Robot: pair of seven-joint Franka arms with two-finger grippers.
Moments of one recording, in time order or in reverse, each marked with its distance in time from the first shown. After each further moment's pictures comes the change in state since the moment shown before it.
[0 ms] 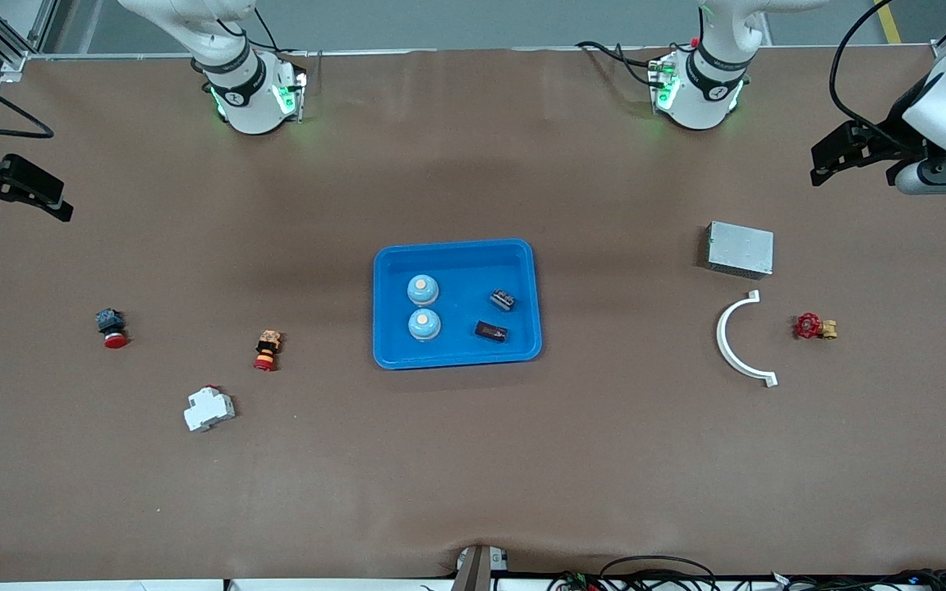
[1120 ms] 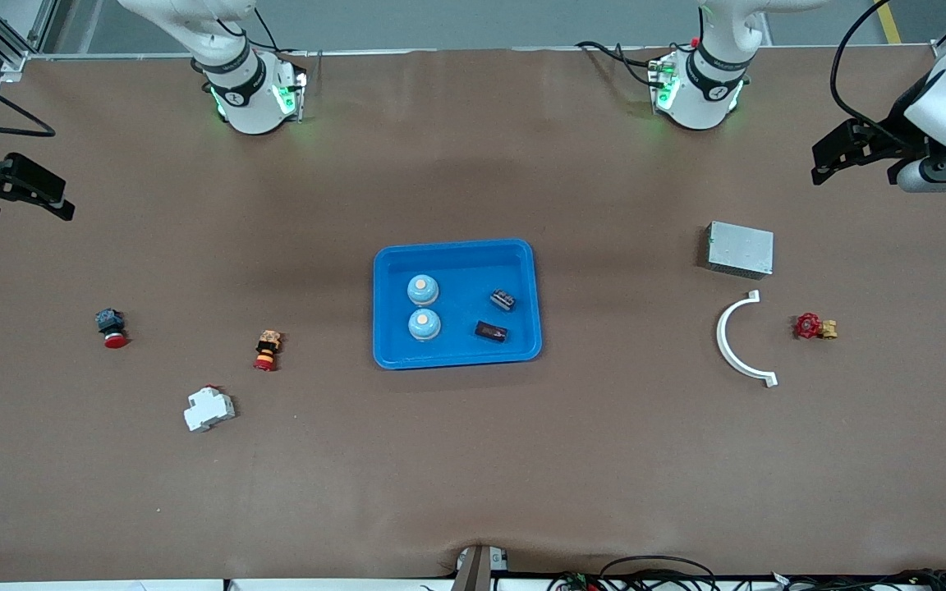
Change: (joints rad) left arm 0.000 -0.004 0.001 0.000 0.000 0.000 0.000; right arm 0.000 0.001 0.002 0.000 -0.001 -0.002 -0.021
